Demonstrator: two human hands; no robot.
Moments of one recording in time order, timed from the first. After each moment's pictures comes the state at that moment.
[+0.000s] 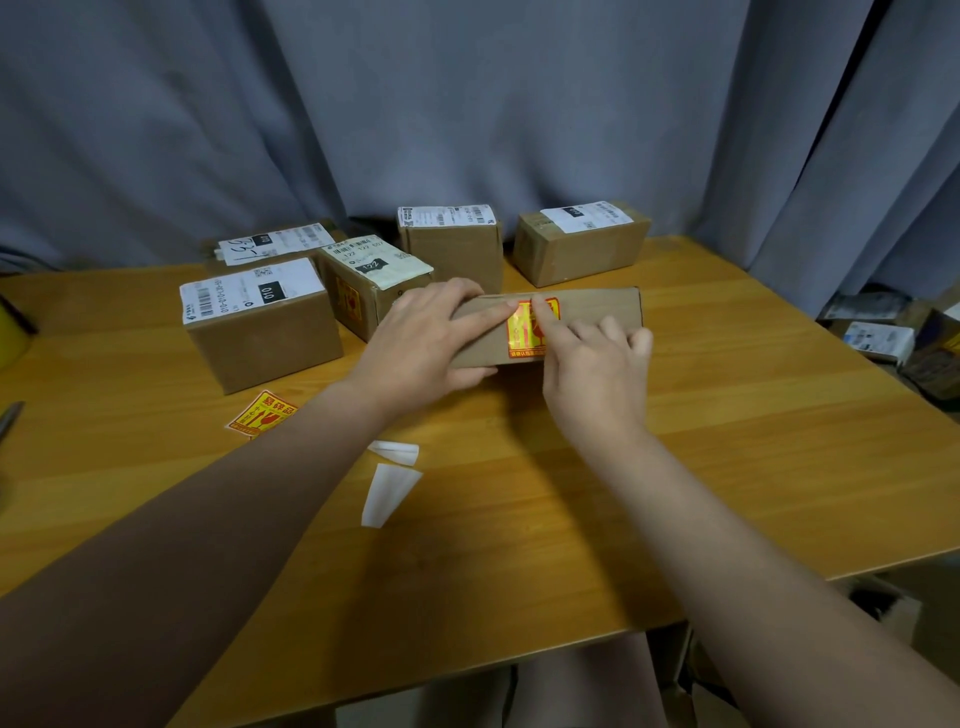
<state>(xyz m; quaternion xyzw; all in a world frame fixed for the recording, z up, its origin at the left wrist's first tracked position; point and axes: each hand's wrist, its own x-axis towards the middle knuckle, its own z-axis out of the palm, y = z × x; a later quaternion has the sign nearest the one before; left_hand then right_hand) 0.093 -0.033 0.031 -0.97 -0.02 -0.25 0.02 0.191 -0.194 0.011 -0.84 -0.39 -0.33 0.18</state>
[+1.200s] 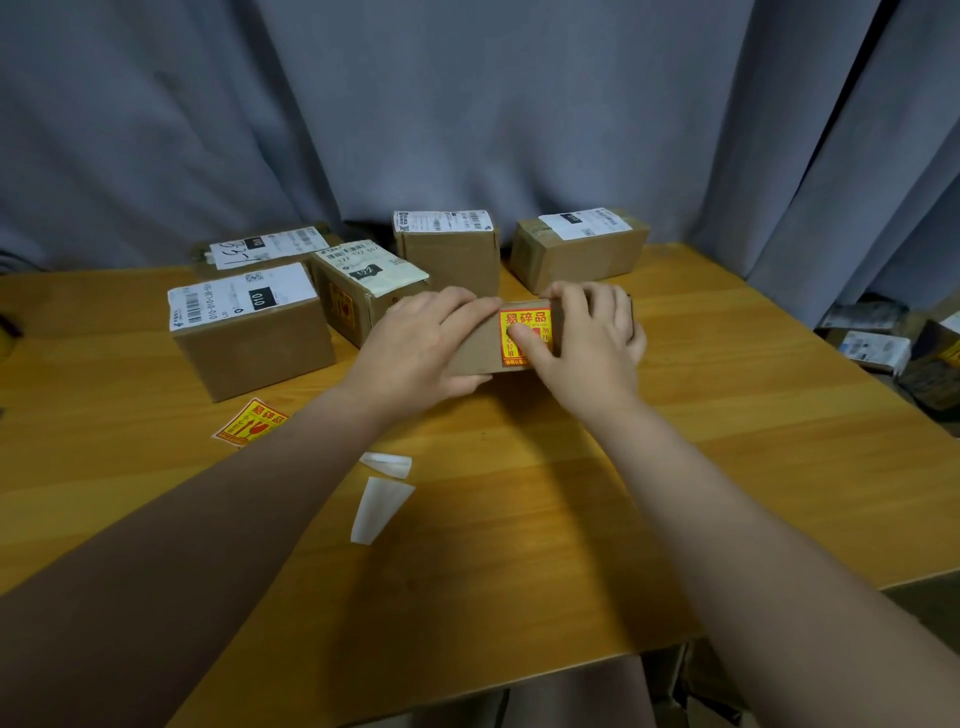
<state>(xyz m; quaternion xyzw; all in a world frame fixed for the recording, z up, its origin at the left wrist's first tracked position) 0.102 -0.027 0.027 -0.96 -0.02 -0.28 0.02 0.217 -0.178 0.026 -0.88 -0.35 -0.15 0.30</state>
